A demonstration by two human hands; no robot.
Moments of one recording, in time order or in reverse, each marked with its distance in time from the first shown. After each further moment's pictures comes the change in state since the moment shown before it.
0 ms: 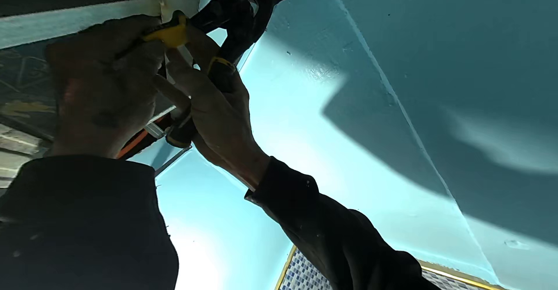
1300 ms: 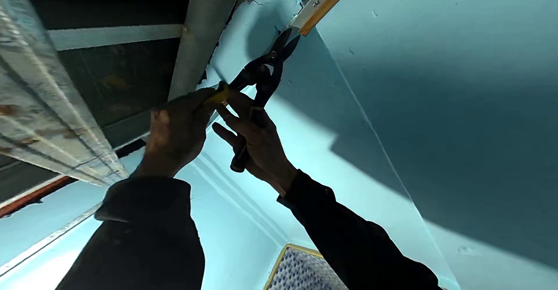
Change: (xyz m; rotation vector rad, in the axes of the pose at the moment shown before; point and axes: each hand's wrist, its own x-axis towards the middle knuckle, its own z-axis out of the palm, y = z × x) left_hand -0.043 0.038 0.018 -0.038 -0.070 -0.101; right_hand -0.035 -0.036 -0.056 -0.323 -0.240 0.205
